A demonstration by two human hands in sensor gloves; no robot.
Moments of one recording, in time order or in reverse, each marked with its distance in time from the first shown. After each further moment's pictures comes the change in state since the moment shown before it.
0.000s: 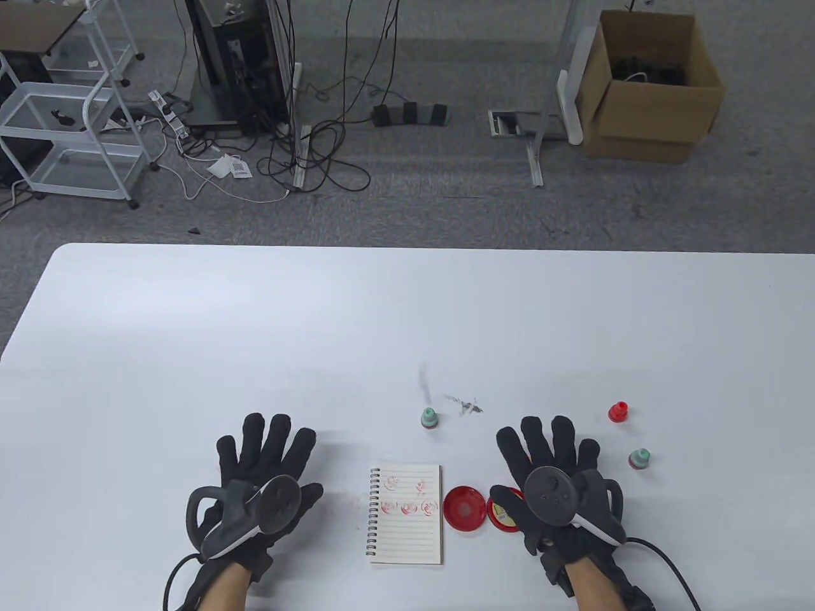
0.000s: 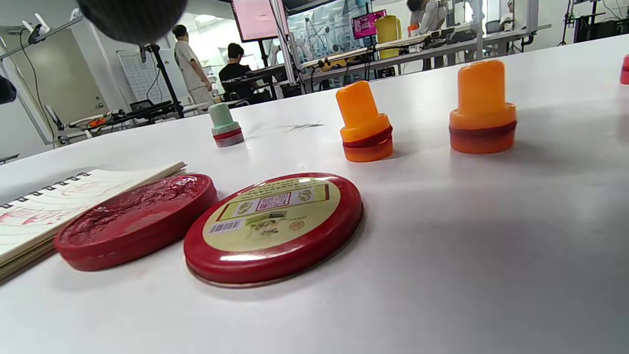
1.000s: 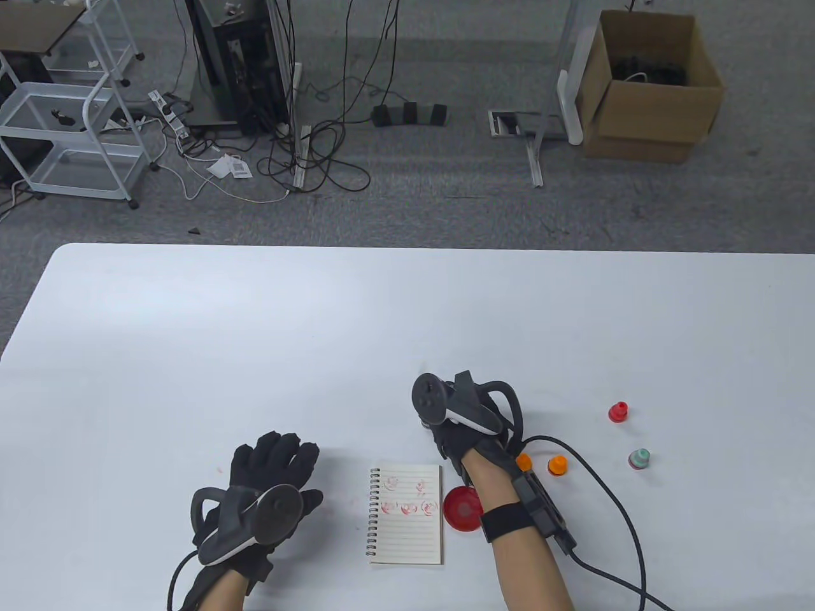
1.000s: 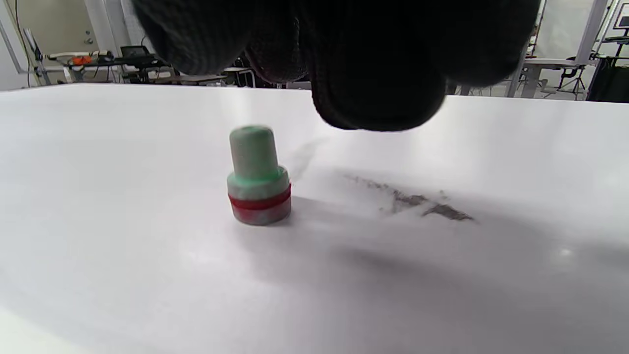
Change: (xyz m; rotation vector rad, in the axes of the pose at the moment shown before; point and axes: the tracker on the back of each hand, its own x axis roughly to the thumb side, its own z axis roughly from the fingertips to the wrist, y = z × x) left_hand 0.011 0.017 0.006 0.056 -0.102 0.069; right_hand 0.093 -0.010 -0.143 0.026 -0.010 0.178
